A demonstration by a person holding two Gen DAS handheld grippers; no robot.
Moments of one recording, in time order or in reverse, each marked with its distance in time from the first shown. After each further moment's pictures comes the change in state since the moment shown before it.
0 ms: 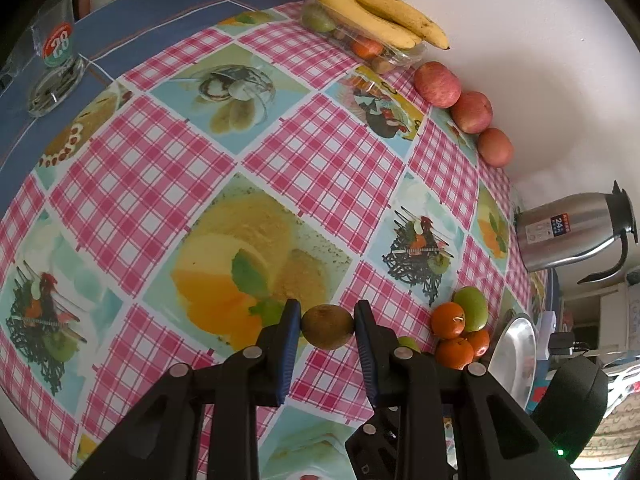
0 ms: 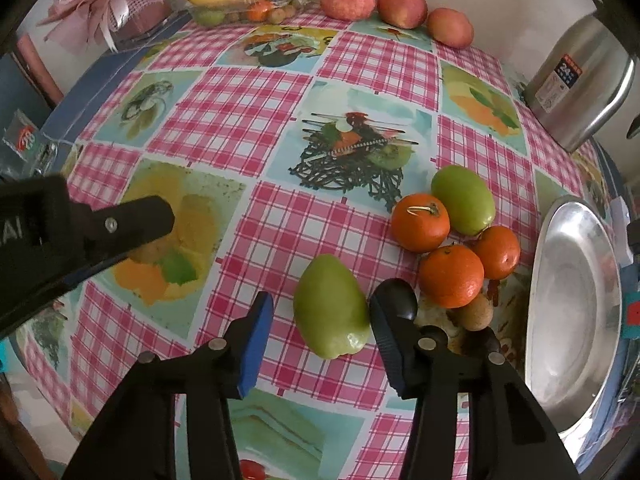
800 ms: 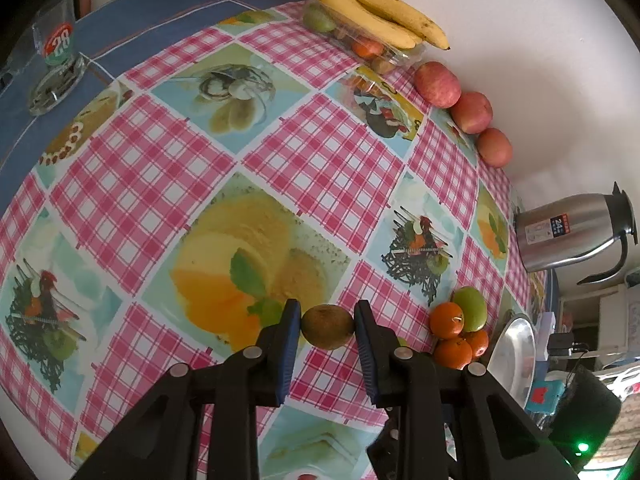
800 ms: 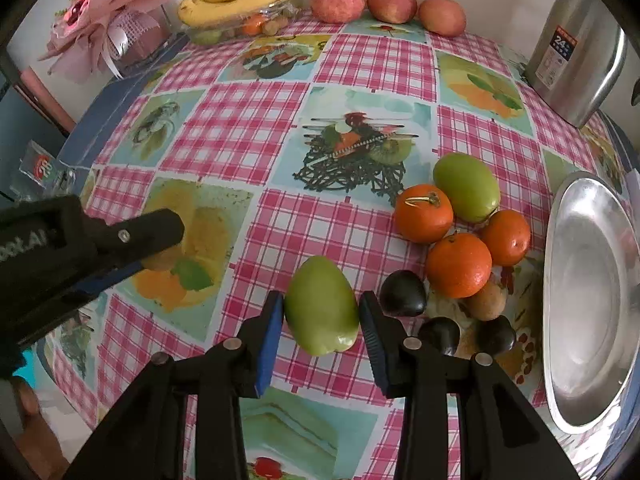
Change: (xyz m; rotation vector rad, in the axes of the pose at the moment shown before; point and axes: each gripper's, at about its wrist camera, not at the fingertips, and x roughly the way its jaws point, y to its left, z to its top) left arm 0.000 0.002 0.000 -0.008 -0.001 -0.003; right arm -0.008 -0.020 -0.003 0.100 -0.027 0.135
